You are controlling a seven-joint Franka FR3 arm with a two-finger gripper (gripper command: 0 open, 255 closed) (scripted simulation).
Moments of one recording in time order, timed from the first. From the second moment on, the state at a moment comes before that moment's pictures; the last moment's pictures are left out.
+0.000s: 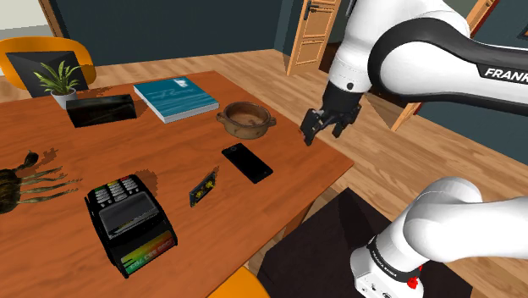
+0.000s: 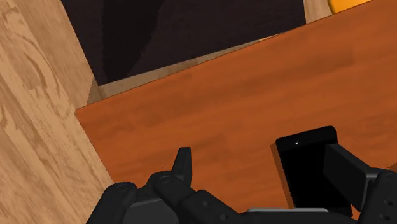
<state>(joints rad) -0.01 -0.85 0.30 -2.53 0.12 1.75 0.41</state>
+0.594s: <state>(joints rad) -0.08 -0.66 0.59 -2.45 0.28 1.87 0.90</state>
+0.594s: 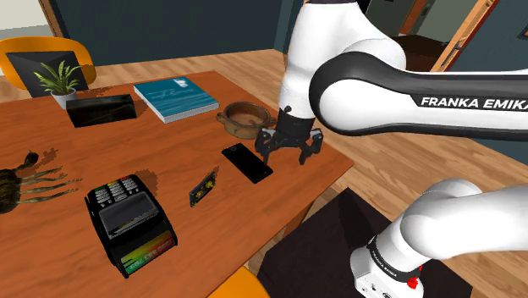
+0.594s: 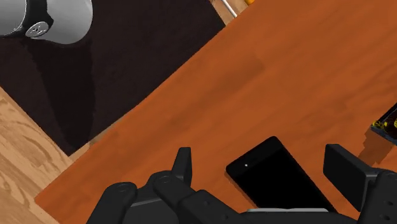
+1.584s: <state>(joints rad) -0.40 0.09 1.12 -2.08 -0.10 2.10 1.93</state>
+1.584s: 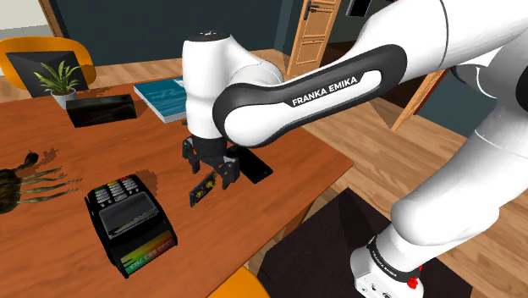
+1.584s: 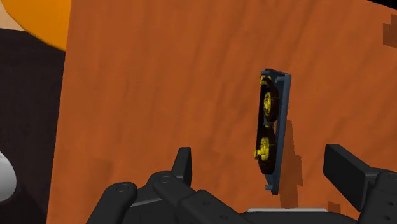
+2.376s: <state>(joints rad) -0.30 0.27 1.04 -2.06 -0.29 2.18 2.12</state>
